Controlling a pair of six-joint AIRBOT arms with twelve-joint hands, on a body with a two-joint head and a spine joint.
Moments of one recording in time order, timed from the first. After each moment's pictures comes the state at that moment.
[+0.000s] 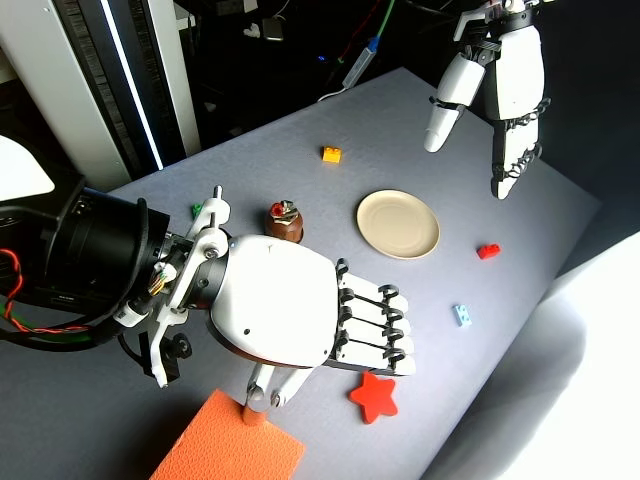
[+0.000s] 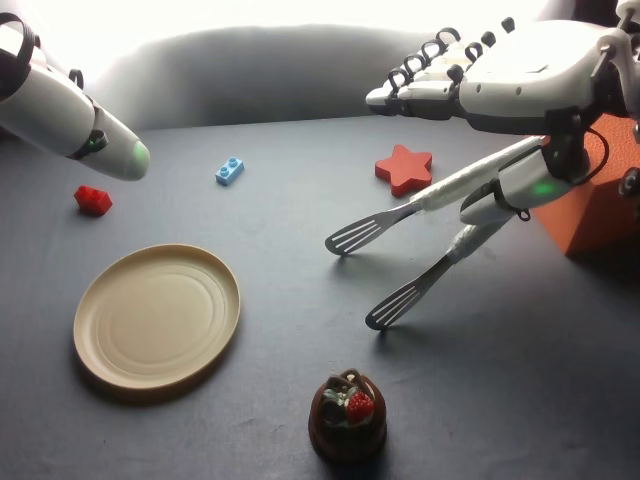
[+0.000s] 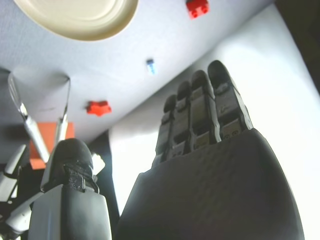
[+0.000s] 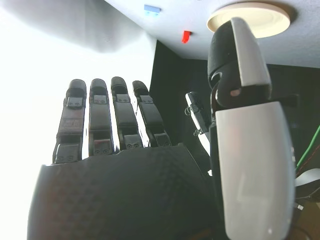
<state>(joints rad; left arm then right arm) -0.28 -0.85 1.06 0.44 1.01 0.33 -0.17 -1.10 1.23 -1.75 0.15 0.65</state>
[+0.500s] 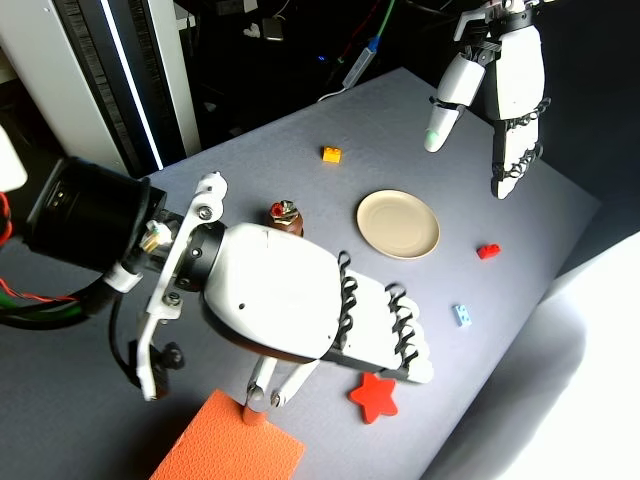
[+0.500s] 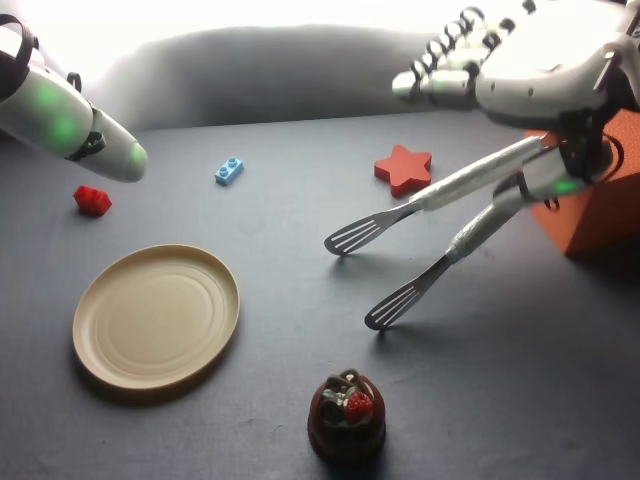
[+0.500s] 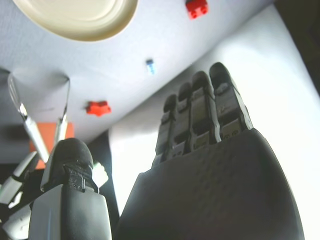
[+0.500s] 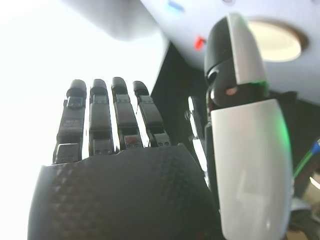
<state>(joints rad) -0.28 -0.85 1.06 0.44 1.01 0.33 -0.12 -1.05 1.10 -0.36 -0.16 -0.92</state>
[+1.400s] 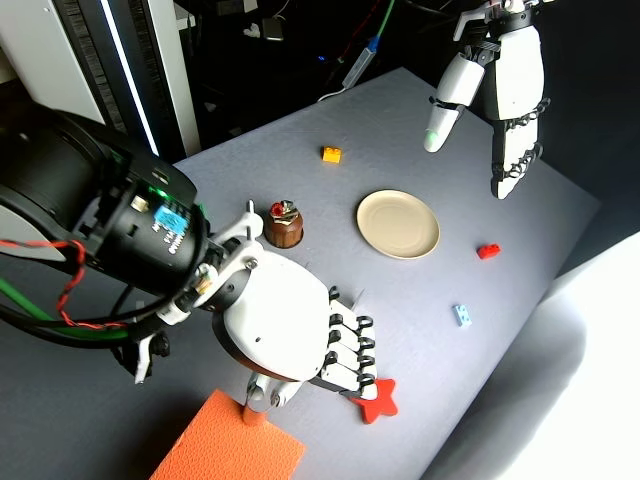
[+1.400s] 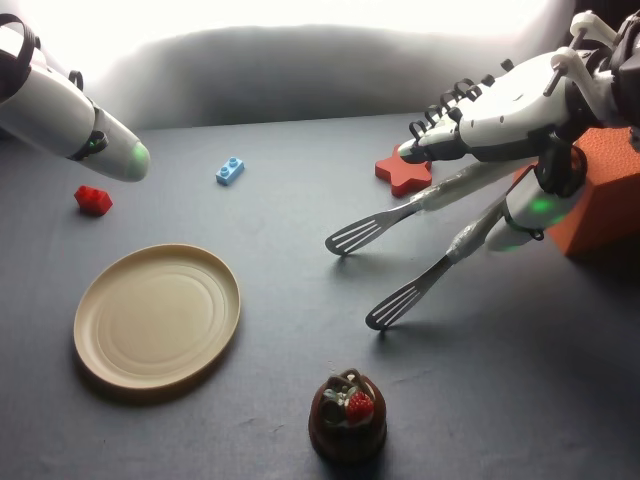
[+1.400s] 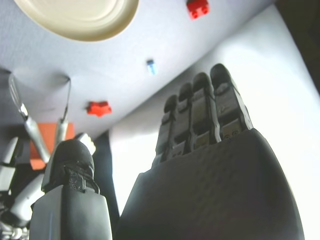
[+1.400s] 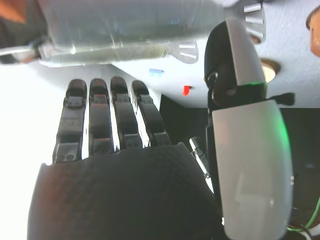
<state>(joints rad) -0.28 -0.85 1.06 0.44 1.01 0.33 -0.10 -1.19 1.29 0.01 -0.42 -1.16</state>
